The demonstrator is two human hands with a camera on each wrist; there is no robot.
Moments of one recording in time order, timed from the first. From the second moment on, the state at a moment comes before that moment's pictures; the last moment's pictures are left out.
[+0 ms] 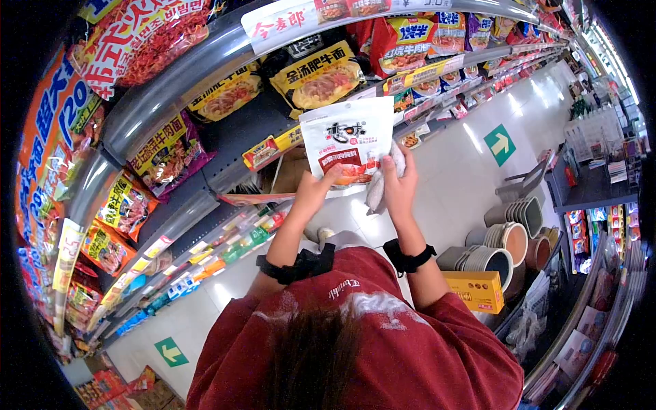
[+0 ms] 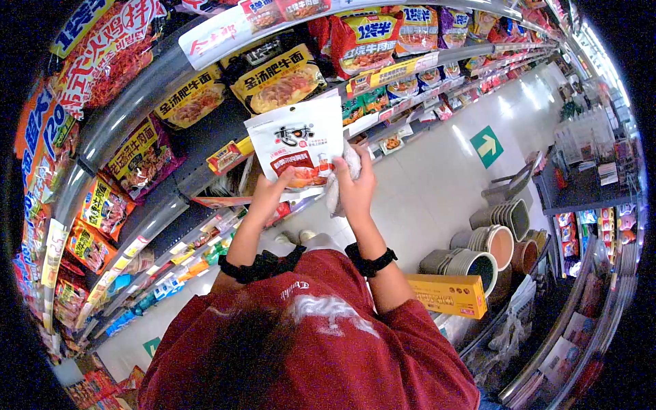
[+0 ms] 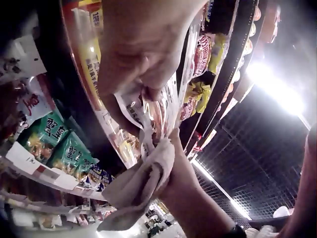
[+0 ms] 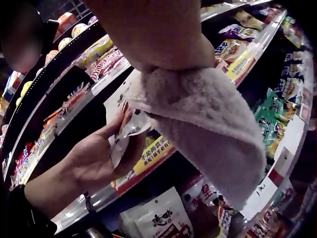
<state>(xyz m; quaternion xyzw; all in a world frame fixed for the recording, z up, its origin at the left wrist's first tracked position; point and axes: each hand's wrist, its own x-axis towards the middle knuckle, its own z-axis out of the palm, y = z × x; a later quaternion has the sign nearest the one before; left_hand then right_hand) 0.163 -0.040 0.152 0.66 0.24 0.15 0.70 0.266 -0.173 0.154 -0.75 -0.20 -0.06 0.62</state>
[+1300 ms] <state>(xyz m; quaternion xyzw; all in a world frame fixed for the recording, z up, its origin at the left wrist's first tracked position) 0.164 -0.034 0.151 0.44 0.28 0.26 0.81 0.278 -0.196 0.145 -0.80 -0.30 -0.21 0.47</state>
